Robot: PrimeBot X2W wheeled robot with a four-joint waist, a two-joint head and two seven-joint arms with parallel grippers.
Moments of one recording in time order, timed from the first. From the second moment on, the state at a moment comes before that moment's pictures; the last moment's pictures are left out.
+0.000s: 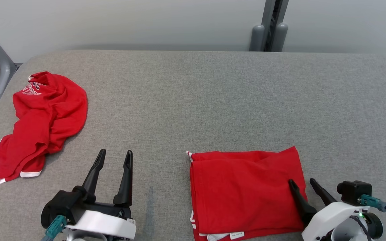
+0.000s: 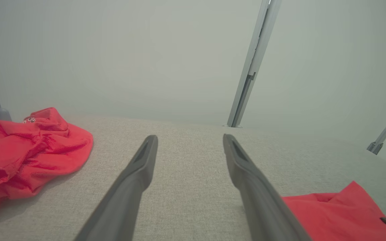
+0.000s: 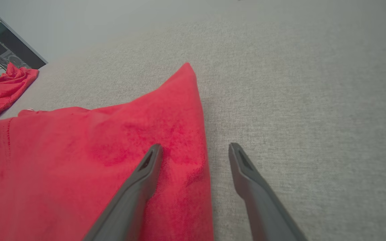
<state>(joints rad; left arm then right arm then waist) -0.03 0.05 -0.14 0.12 -0.29 -0.06 -0.26 -0.13 -0.14 0.20 0.42 0.47 0.13 -0.03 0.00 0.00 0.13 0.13</state>
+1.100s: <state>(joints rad) -0.06 0.05 -0.16 0.08 -0.21 -0.07 -0.26 -0.26 -0.23 0.32 0.46 0.42 0.13 -0.04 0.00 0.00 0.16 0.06</state>
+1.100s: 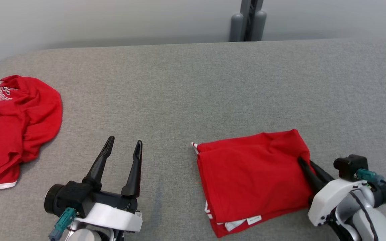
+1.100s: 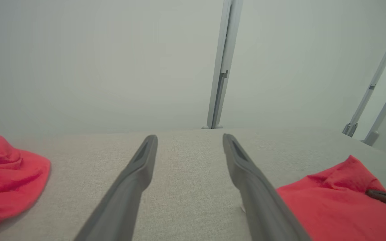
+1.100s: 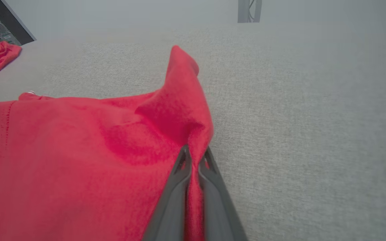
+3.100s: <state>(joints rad) -0.42 0.17 -0.33 -0.04 -0.17 -0.11 -0.26 -1.00 -0.59 0.26 0.96 0.27 0.13 -0.23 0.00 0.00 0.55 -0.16</state>
